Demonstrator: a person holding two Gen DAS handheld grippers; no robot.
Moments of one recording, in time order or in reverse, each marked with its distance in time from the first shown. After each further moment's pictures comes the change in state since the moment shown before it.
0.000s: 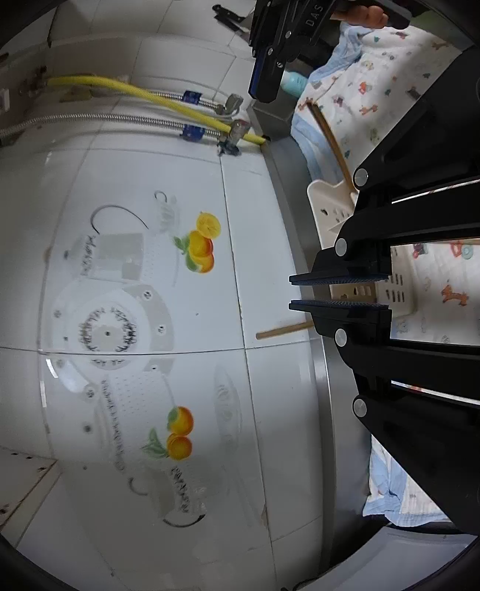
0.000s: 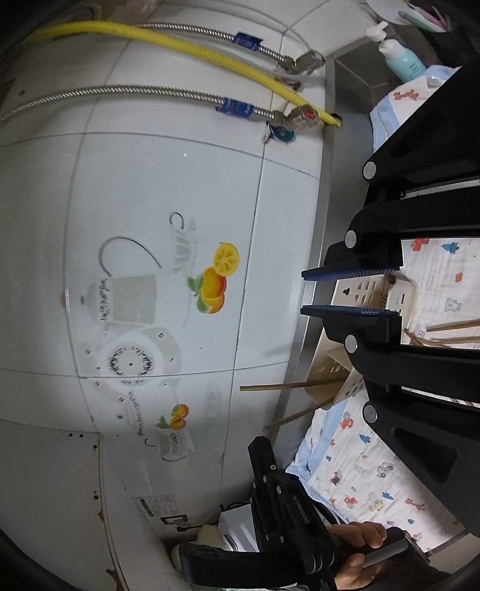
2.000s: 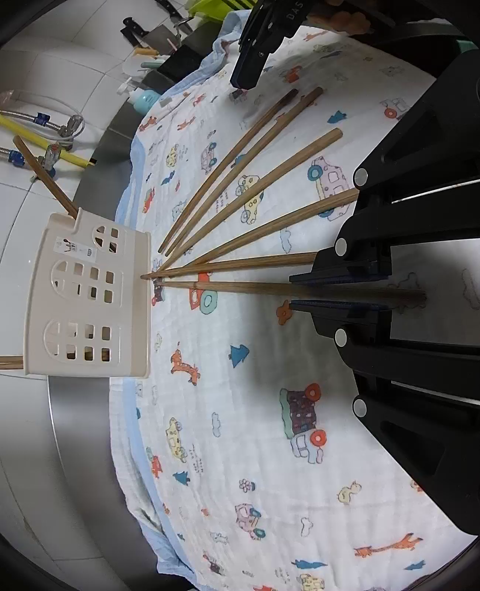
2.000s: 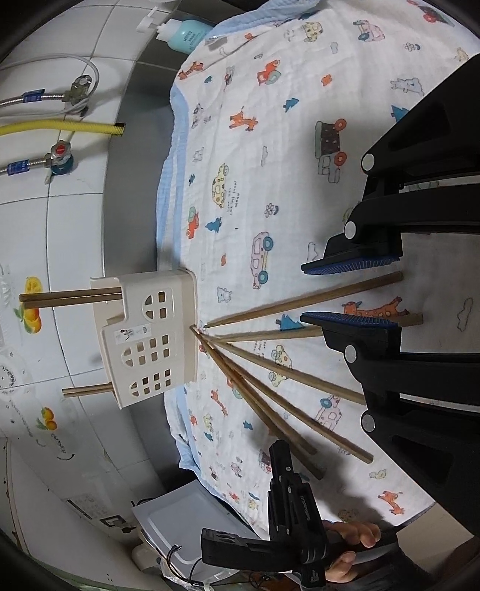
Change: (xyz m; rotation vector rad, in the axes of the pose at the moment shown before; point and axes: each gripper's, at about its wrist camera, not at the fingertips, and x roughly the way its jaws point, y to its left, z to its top) left arm 0.008 -0.030 -0.252 -0.095 0.424 -0.129; right arm -0.025 0.001 -0.249 0.161 0.278 0.039
